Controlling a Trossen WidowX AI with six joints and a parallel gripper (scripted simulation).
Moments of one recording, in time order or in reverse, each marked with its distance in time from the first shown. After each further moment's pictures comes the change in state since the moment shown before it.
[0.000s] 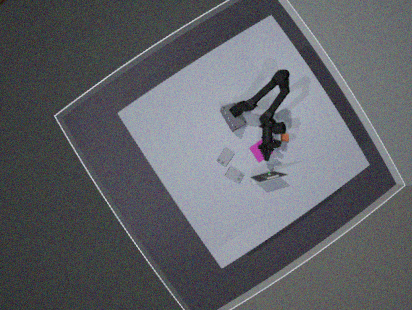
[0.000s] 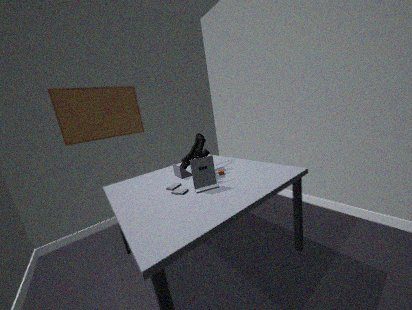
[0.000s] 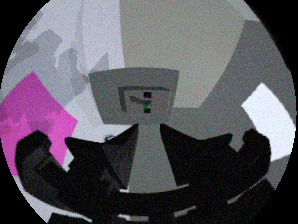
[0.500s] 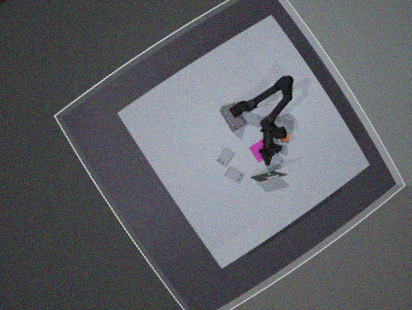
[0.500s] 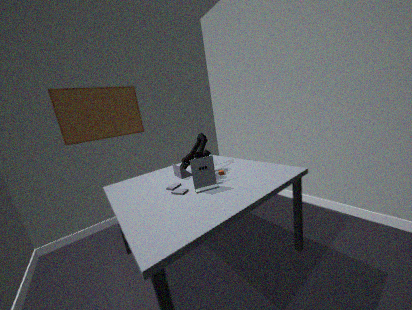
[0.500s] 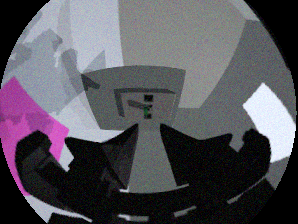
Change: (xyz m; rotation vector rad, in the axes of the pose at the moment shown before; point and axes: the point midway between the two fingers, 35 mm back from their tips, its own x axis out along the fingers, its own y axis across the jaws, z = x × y) arm 0.026 0.001 0.006 0.002 -0.001 -0.001
